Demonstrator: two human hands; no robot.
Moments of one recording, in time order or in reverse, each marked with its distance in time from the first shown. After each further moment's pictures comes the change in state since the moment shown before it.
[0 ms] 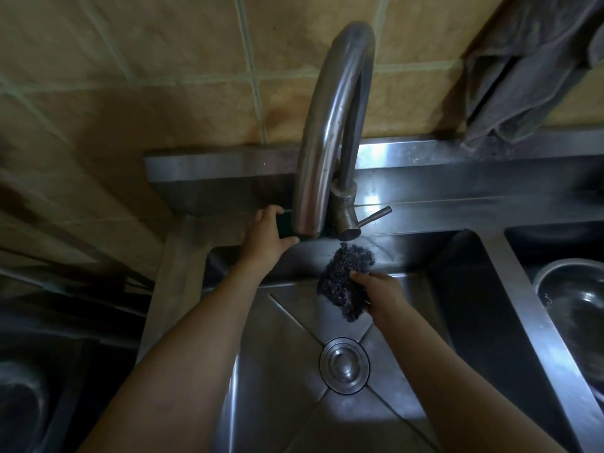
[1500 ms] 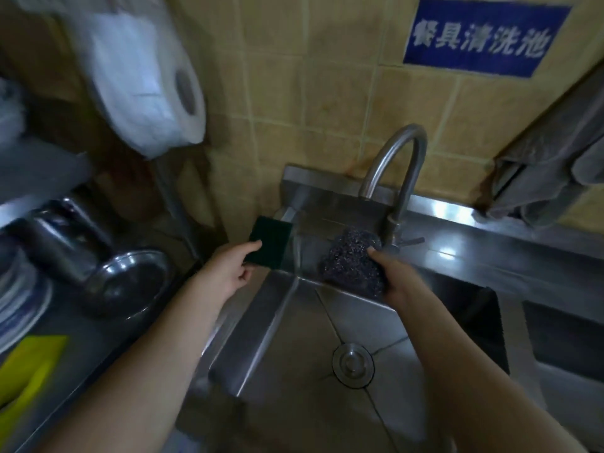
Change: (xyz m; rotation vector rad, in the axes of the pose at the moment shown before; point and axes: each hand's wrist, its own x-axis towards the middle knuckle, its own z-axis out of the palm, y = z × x) left_hand -0.280 0.026 -0.139 -1.123 0.366 -0.682; right_hand -0.175 -0.050 -0.016 -0.158 -0.525 -0.051
